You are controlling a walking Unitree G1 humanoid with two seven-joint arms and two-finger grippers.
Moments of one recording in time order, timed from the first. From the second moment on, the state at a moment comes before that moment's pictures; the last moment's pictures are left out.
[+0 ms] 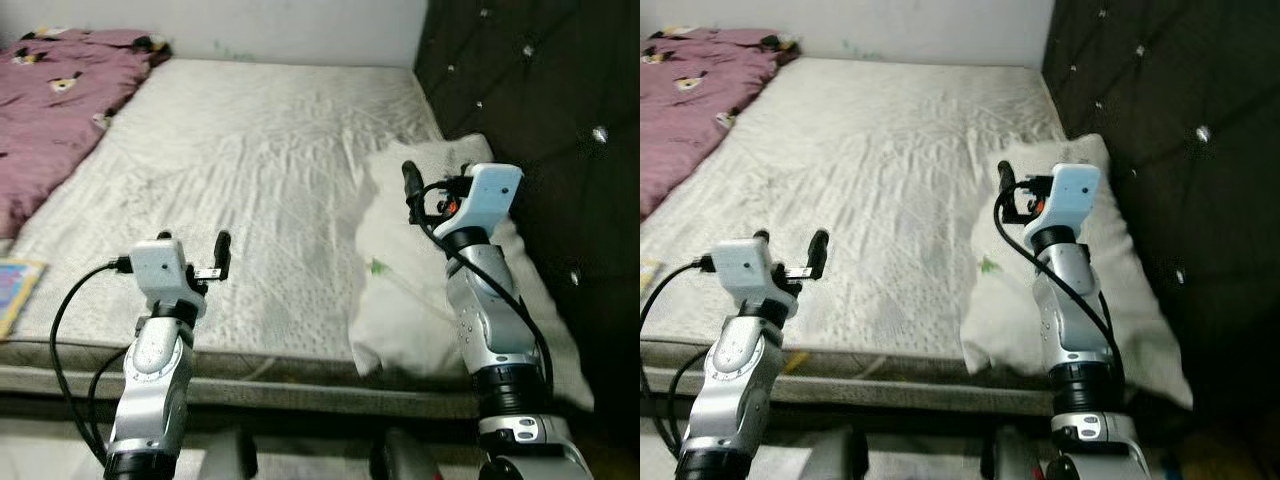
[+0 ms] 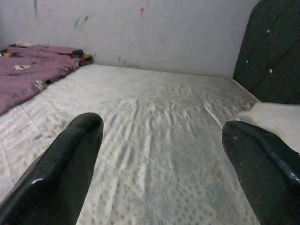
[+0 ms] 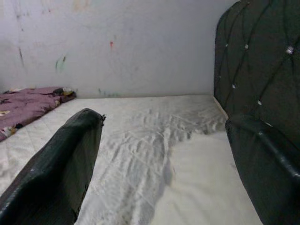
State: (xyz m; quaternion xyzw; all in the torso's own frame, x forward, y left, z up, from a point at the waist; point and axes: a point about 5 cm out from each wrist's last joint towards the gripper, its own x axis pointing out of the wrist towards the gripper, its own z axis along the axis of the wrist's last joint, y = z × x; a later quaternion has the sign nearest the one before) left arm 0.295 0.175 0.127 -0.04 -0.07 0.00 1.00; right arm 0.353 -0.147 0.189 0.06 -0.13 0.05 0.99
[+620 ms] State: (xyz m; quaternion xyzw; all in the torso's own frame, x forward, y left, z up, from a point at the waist) left arm 0.290 0.190 0.121 -0.02 -0.07 0.03 1.00; right arm 0.334 -0.140 0.161 0.04 -0.09 0.03 0.99
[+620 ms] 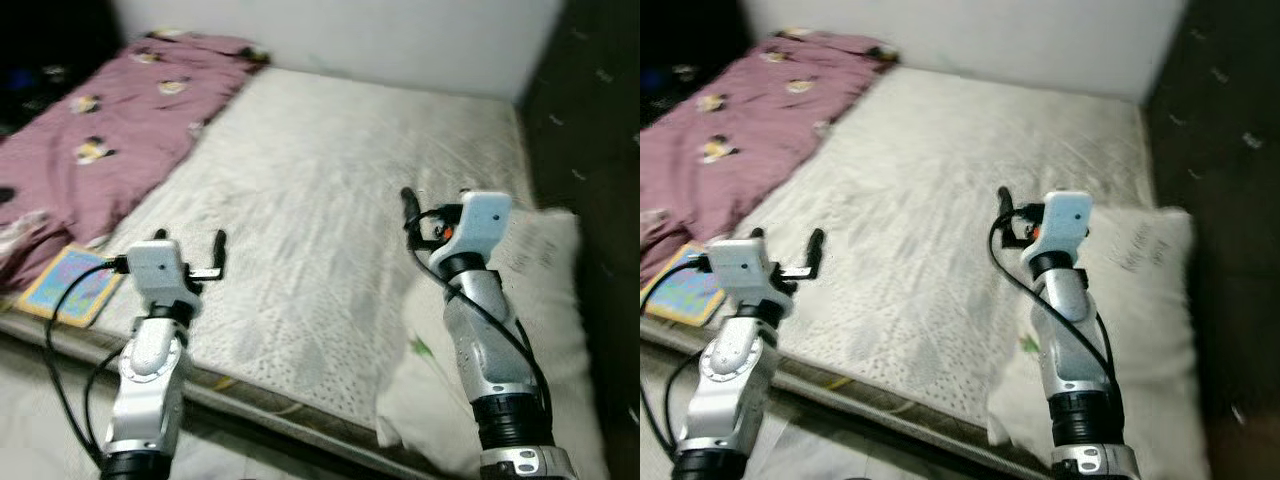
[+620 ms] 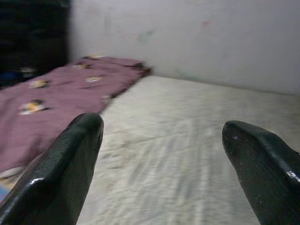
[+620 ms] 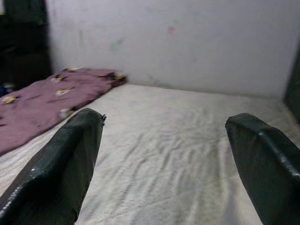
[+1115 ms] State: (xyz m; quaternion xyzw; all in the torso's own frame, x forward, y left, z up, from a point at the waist) left arm 0.262 0.174 0.092 -0.02 -0.01 0.02 1.00; right arm 0.316 -0.146 0.132 0.01 -0.04 0.02 1.00
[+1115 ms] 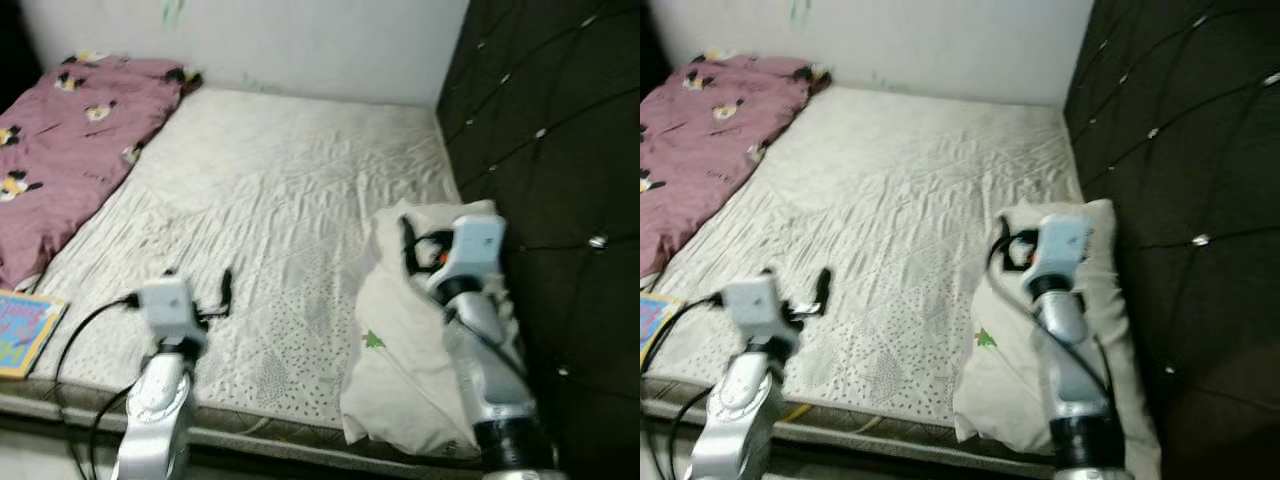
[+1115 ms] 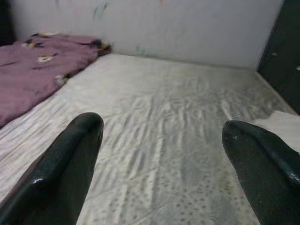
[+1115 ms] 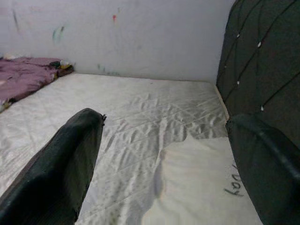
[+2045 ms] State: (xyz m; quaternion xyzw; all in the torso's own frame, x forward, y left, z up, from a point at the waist) left arm 0.261 0.167 0.100 -0.07 -0.01 0.00 1.00; right arm 0.322 -0.135 0.138 -0.01 -0.05 0.04 1.00
